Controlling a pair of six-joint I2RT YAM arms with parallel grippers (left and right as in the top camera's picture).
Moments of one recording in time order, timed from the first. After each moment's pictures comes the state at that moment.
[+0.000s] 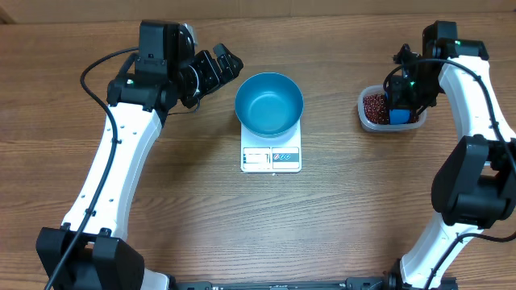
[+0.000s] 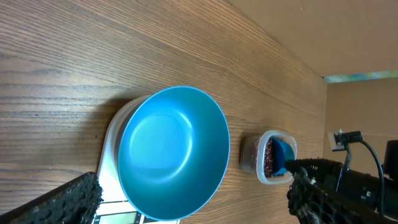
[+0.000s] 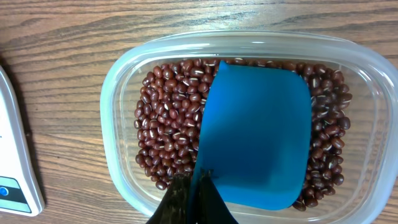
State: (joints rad) left arm -0.17 1.65 1.52 -0.69 0.41 -0.70; right arm -0.14 2.05 1.76 -1.16 -0.20 -0.14
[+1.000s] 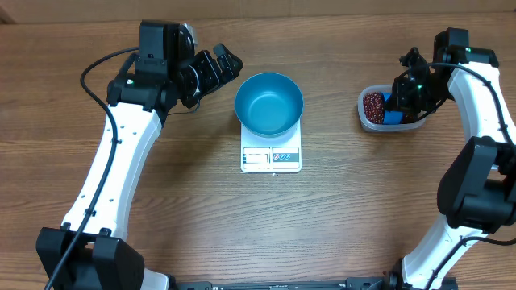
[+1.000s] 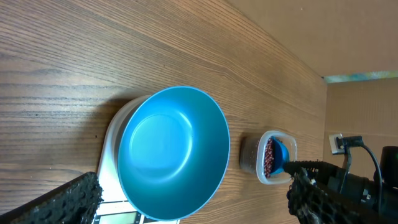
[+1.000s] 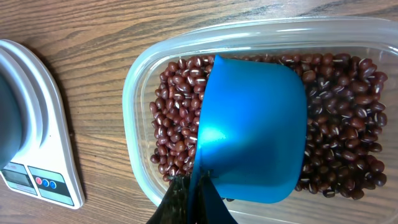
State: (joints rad) left arm -0.17 1.65 1.52 -0.69 0.41 -0.70; right arm -0.19 2.03 1.69 -1.11 -0.36 -0.12
